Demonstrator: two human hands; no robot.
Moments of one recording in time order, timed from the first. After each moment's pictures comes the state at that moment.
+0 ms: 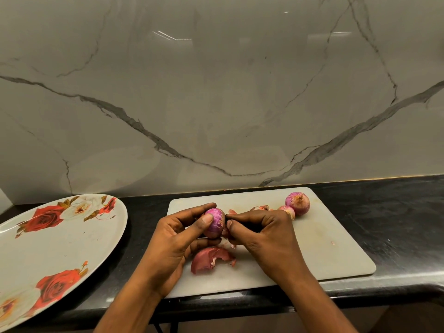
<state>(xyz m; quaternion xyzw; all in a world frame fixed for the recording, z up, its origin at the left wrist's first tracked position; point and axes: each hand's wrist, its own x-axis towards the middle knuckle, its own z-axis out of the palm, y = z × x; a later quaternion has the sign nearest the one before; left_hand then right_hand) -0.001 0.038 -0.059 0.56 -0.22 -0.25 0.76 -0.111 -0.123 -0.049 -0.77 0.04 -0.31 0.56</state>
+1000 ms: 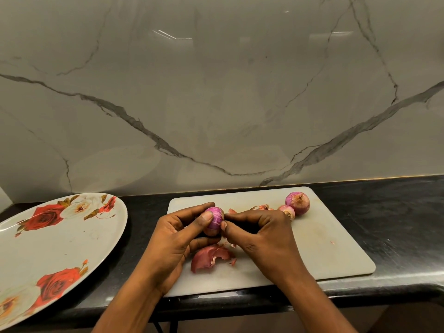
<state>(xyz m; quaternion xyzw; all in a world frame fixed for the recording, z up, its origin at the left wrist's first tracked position) -0.001 0.037 -0.058 0.56 -0.20 -0.26 0.76 -0.112 -0.122 -0.050 -0.77 0.04 -0.32 0.55</state>
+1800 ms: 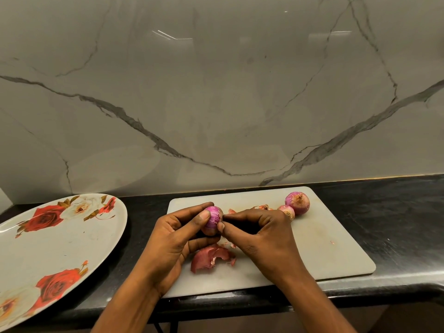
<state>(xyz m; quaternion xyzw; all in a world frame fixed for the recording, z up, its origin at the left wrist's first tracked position) 0.000 0.038 -0.056 0.55 -0.19 -0.27 0.77 -0.113 -0.121 -0.049 -0.77 0.03 -0.31 0.55</state>
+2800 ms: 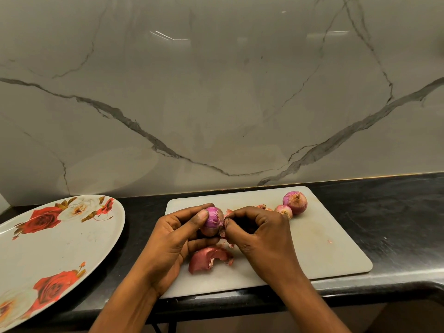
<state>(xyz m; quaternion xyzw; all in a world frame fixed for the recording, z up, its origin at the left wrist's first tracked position) -0.003 0.035 -0.051 0.55 -0.20 -0.28 0.76 -0.111 -0.122 -0.056 -0.79 0.08 -0.34 0.50</state>
